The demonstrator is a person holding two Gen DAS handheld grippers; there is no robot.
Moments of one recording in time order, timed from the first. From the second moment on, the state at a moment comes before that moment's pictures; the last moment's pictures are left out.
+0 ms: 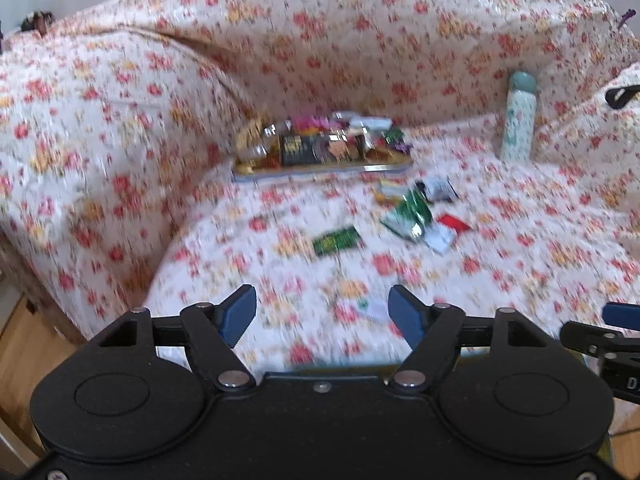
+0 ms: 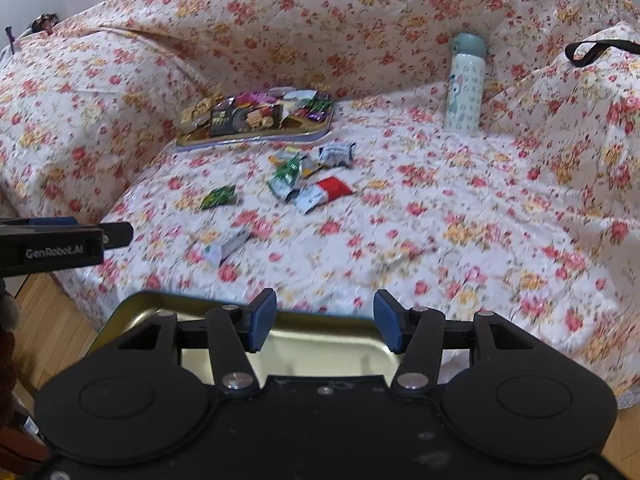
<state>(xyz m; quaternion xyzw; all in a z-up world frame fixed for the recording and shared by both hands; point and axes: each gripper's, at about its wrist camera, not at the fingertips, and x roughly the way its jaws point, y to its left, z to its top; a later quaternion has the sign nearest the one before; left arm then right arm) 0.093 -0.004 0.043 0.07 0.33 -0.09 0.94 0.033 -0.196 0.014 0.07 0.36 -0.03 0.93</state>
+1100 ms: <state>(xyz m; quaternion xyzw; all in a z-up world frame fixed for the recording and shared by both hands) 0.180 -0.043 -0.033 0.11 0.43 -0.19 0.87 0.162 -0.221 -0.053 0.09 0.46 -0.07 0.88</state>
